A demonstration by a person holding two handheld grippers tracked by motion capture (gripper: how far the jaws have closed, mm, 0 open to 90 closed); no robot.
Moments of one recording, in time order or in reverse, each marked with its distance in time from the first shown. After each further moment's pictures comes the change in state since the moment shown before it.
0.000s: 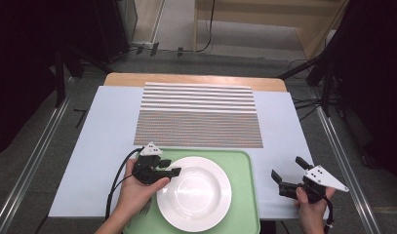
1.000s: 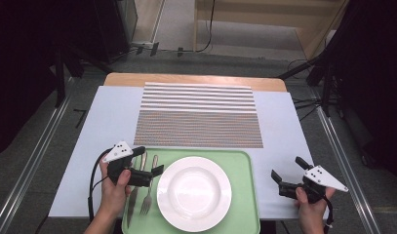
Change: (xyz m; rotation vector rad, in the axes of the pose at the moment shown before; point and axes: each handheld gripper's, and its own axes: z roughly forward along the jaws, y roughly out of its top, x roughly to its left) left arm 0.032 -0.020 -0.053 -0.270 0.005 0.038; right arm 0.001 -0.001 0.000 0.006 -0.003 0.010
